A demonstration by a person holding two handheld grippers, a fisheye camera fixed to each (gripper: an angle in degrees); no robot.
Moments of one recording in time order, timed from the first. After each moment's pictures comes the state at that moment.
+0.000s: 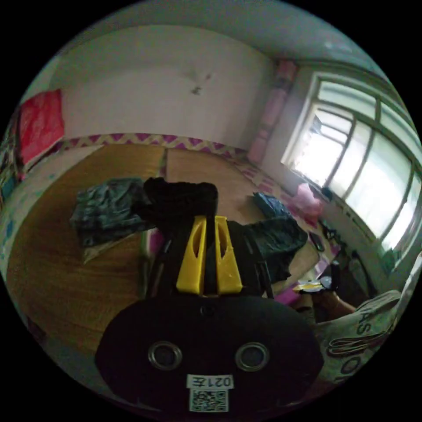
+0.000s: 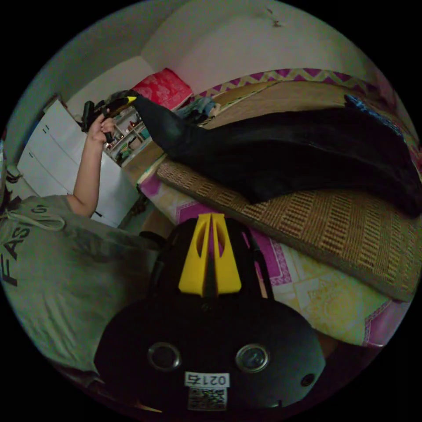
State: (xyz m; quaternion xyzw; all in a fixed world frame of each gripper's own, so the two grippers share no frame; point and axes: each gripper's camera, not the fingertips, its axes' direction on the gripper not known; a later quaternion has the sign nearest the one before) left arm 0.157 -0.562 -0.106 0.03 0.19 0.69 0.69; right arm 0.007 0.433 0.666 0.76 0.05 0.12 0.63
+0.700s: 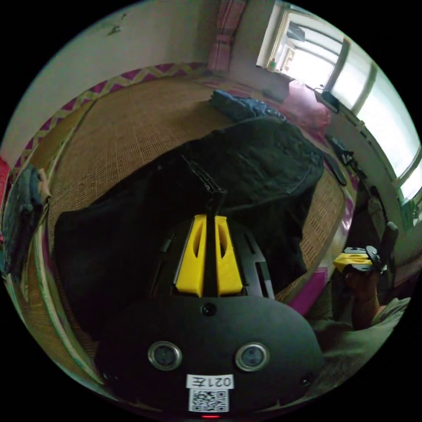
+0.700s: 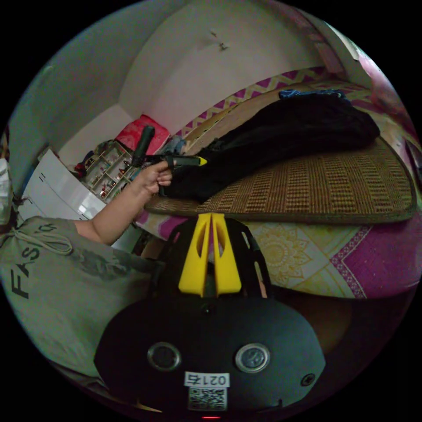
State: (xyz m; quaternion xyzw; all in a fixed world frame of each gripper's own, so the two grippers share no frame) left arm 0.124 -0.121 0.223 -0.13 0.02 0.80 0.59; right arm 0.062 0.542 0.823 0.84 -0.02 0.18 0.52
